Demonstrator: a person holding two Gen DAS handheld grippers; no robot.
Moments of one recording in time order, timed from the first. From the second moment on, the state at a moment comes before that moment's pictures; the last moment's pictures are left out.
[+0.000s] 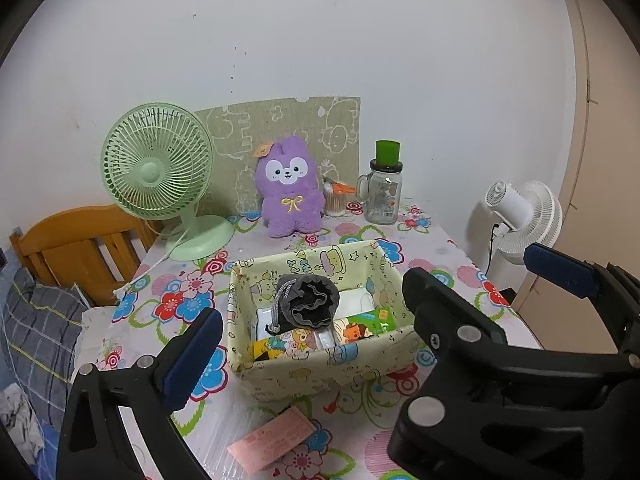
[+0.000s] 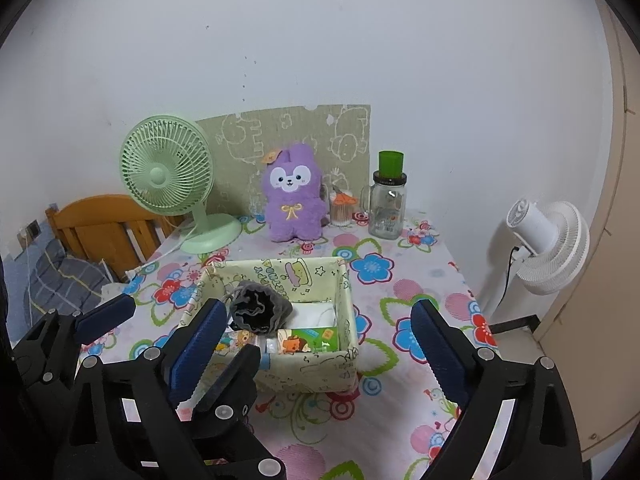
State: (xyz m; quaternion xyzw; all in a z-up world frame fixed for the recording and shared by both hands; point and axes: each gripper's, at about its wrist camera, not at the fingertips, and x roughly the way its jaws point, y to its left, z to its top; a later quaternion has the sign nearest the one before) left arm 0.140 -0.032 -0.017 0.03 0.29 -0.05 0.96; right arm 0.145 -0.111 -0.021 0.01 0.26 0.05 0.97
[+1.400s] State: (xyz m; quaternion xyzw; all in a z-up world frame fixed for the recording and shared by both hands) left arm 0.065 -0.017 -0.029 0.02 0.29 -0.04 0.96; right arm 0.073 -0.091 -0.034 0.00 0.25 0.06 0.97
